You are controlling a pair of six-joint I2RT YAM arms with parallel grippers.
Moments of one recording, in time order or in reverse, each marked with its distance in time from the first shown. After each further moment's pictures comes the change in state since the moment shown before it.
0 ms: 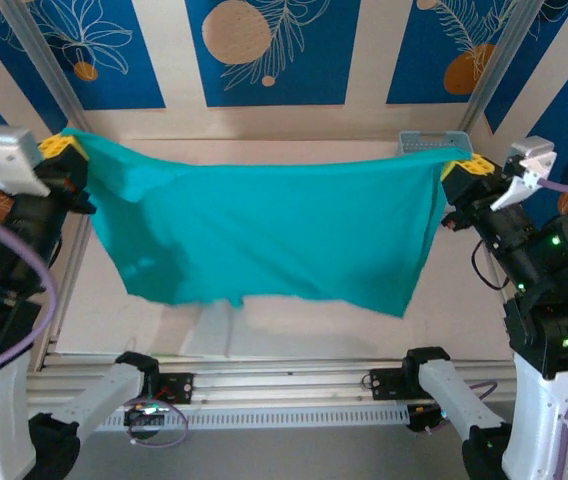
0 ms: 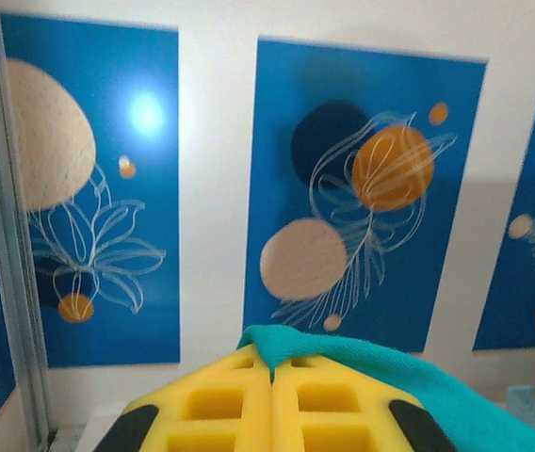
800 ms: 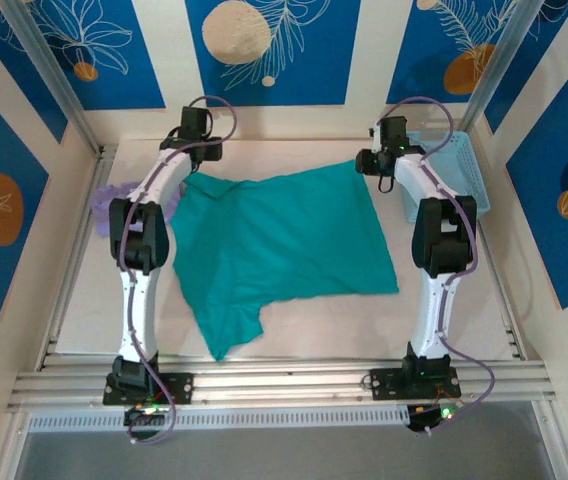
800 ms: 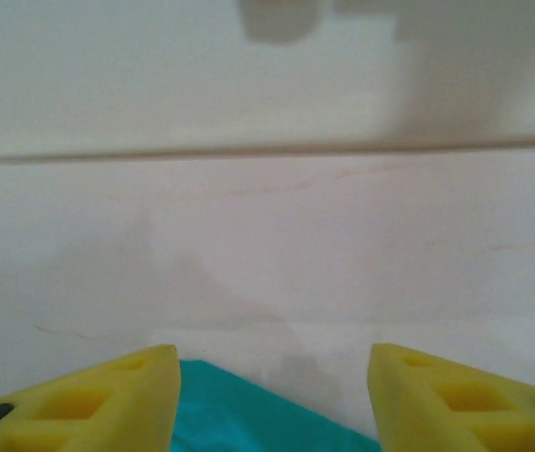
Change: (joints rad) left arm 0.090 1.423 0.388 0.150 0.018 -0.051; right arm -0.002 1.334 0.176 0.186 0.208 -0.019
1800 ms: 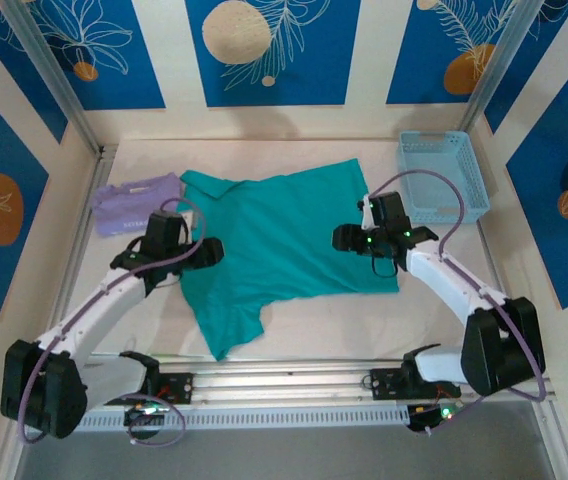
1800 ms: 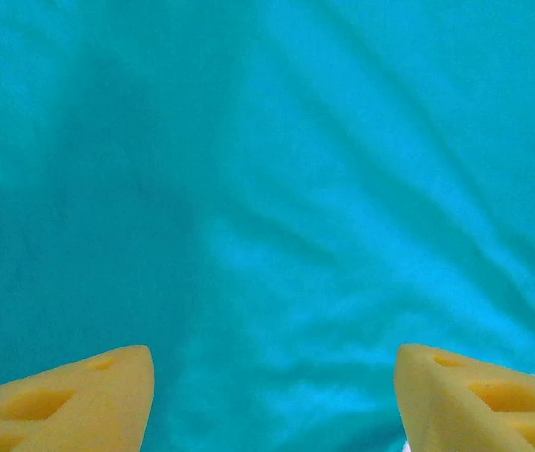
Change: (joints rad) left arm -0.162 -1.223 -1.394 0.066 0.314 -0.373; right arm 0.236 -0.856 -0.949 0.049 -0.122 0.272
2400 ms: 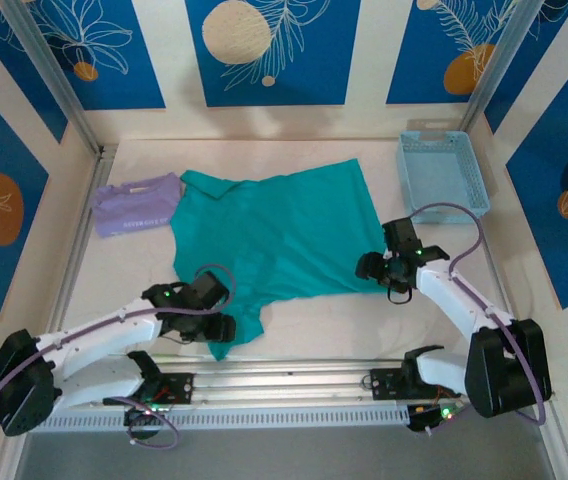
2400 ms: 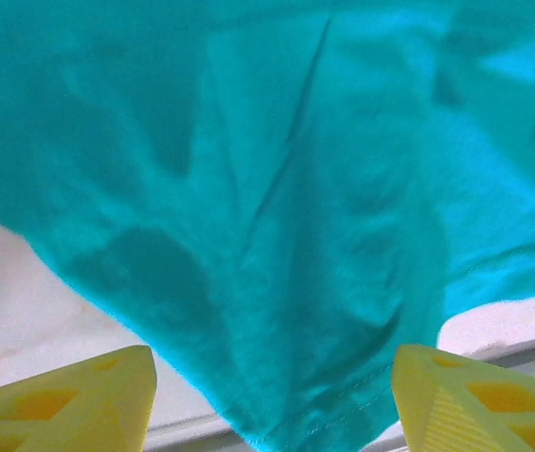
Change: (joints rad) left arm -0.510 -0.056 -0.166 -0.365 -0.109 -0.303; right arm -0.108 -0.098 -0.162 -0.203 0.121 0.162
